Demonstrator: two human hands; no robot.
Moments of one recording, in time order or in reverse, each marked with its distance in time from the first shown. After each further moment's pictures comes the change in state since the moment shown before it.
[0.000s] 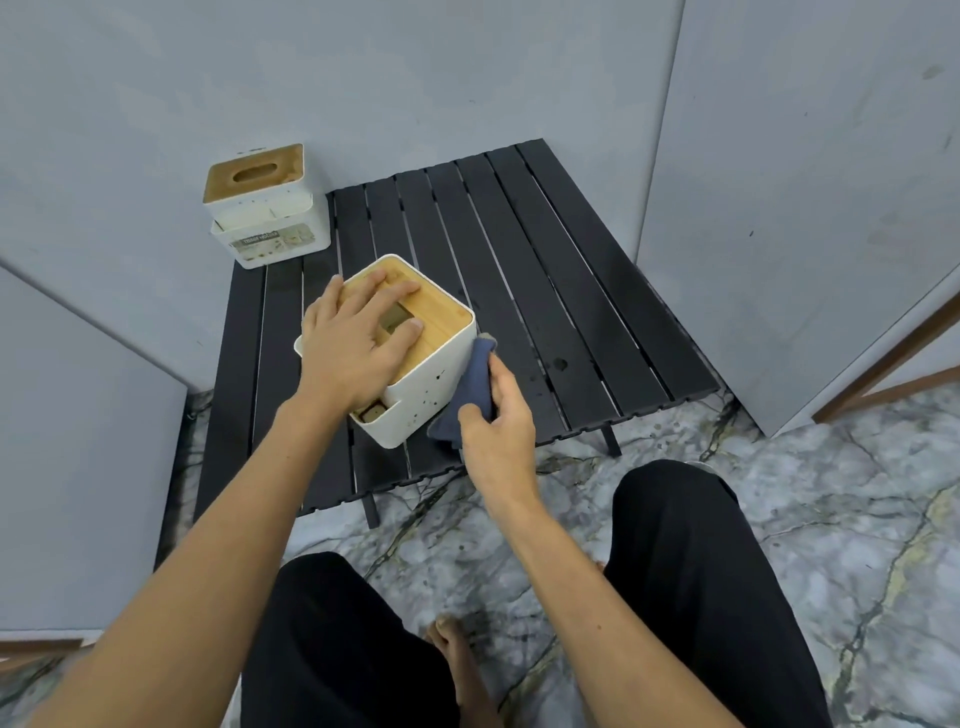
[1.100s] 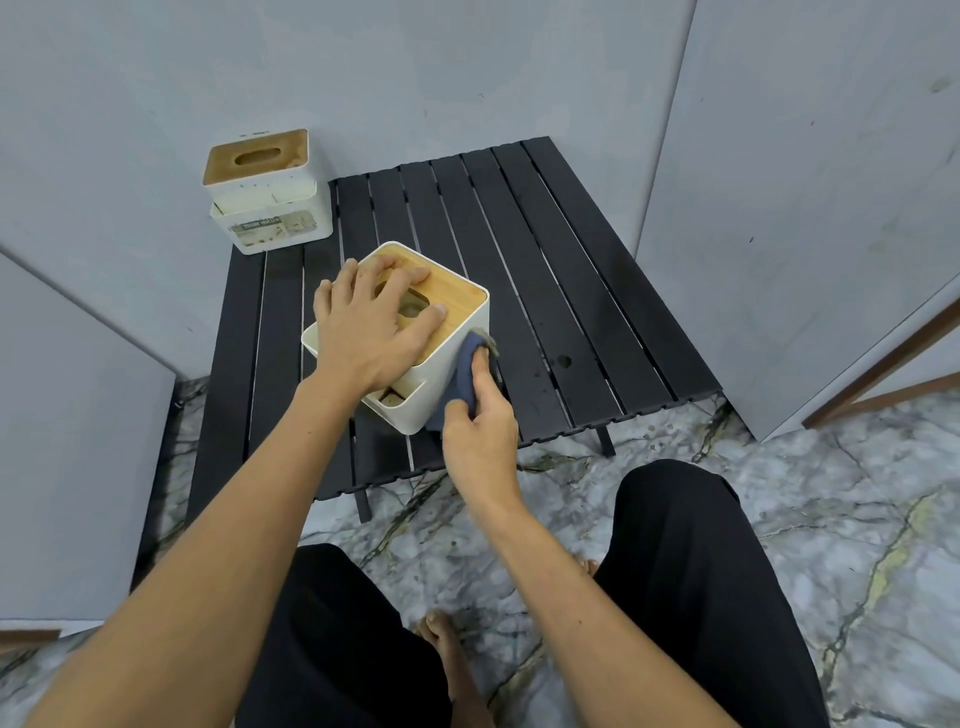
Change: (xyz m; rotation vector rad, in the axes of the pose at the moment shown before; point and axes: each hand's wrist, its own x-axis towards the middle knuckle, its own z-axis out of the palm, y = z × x) left_hand 0.010 0.007 0.009 0.101 0.021 0.001; right_hand -0.010 -0.004 0.022 -0.111 0.006 -0.016
